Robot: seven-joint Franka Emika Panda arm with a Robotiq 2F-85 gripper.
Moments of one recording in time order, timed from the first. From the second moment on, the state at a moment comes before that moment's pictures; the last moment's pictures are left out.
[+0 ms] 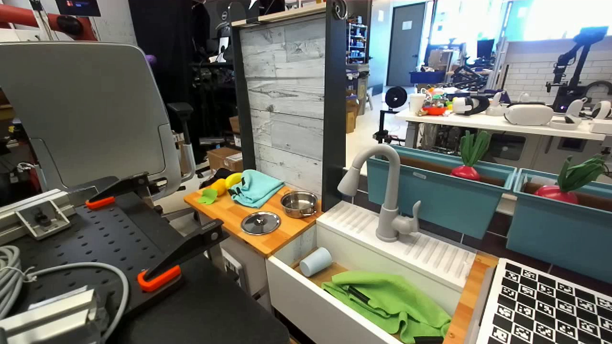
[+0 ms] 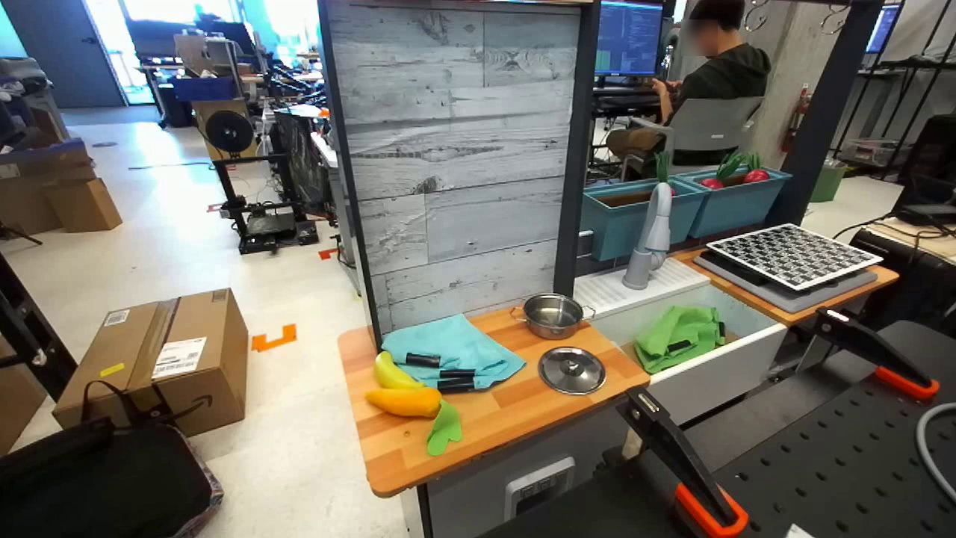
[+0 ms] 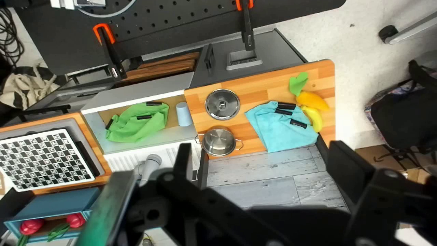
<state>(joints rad) 0.06 -0.78 0.34 -2.65 0.08 2.04 0.48</state>
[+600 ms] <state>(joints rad) 0.06 -0.77 0.31 -2.67 0.09 2.13 0.48</state>
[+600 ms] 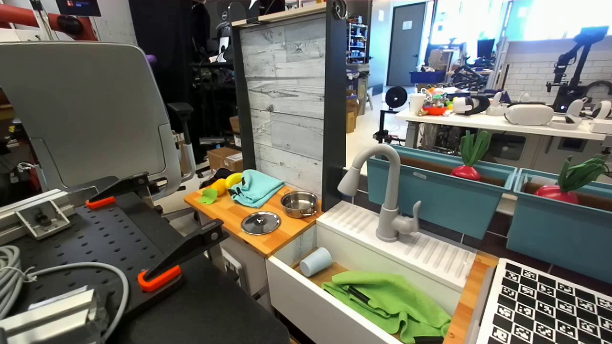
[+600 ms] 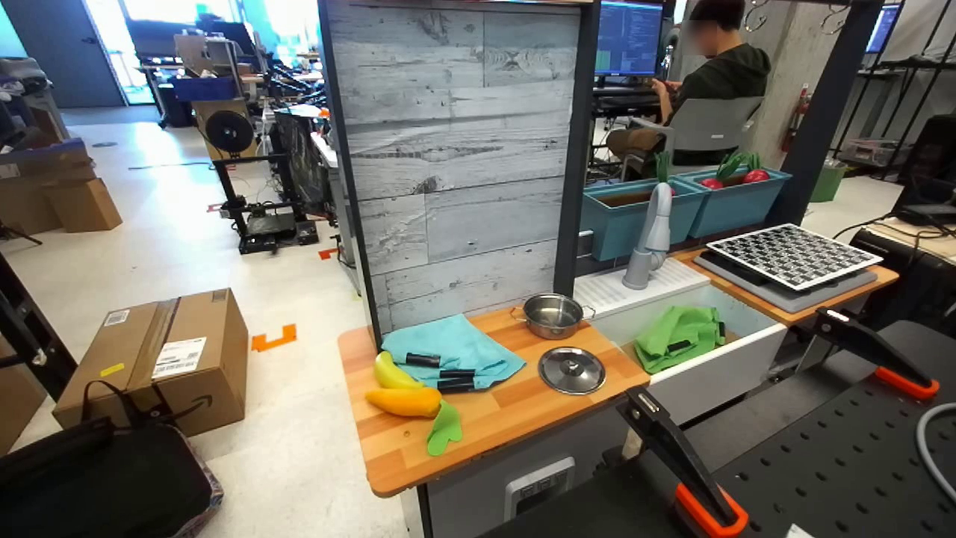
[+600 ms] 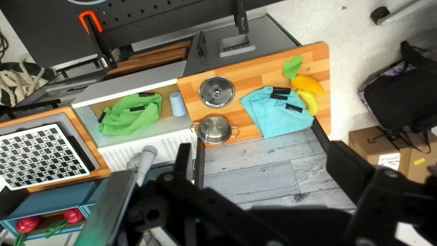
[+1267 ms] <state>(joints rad) 0.05 -0.42 0.17 -2.73 0.14 2.67 0.43</state>
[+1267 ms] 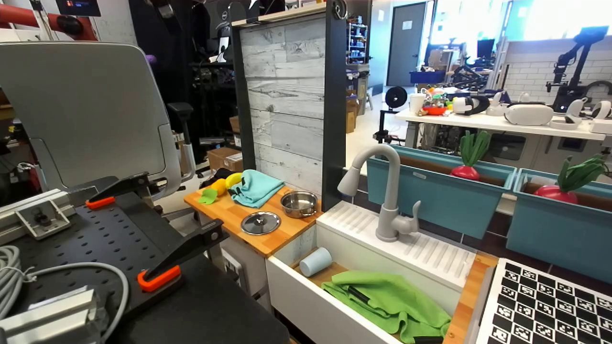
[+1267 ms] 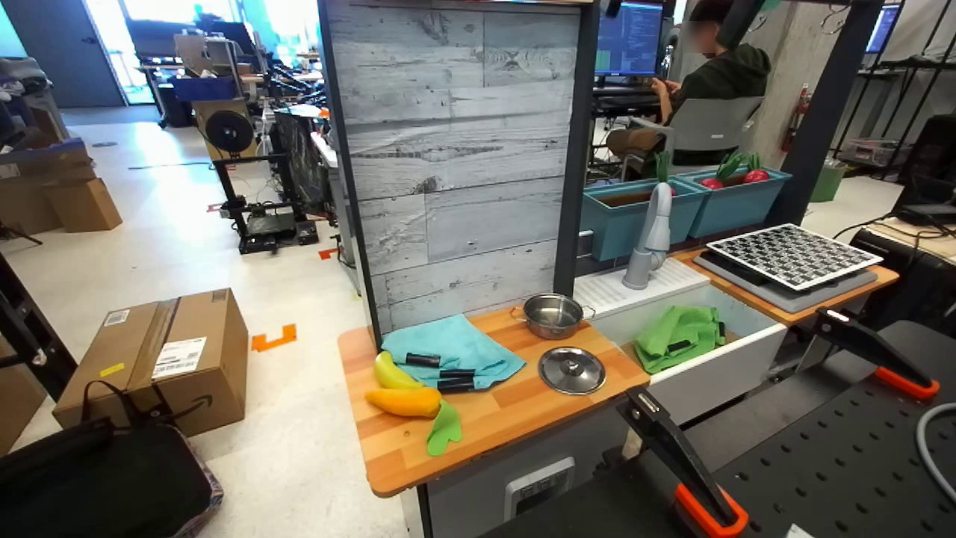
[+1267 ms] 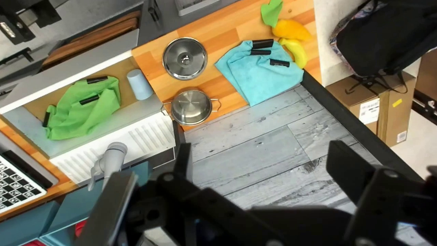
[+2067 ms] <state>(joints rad) 0.07 0.34 0.13 -2.31 0.16 2.77 0.44</state>
